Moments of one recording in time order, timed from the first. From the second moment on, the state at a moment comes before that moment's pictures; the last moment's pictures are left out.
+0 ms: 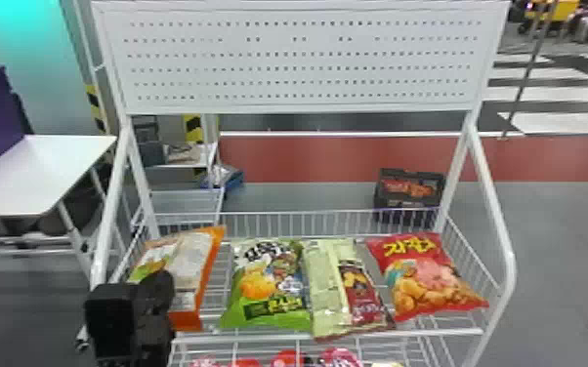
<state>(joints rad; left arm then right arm) 0.26 0.38 -0.23 -2.05 0.30 0.32 0.50 0.82 -0.26 0.03 -2.10 -0.19 -0.32 -0.03</state>
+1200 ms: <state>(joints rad) 0.83 0.44 -0.14 -2.23 0.27 -0.29 0.49 0.81 -0.26 0.04 -2.09 -0.19 -0.32 -0.03</state>
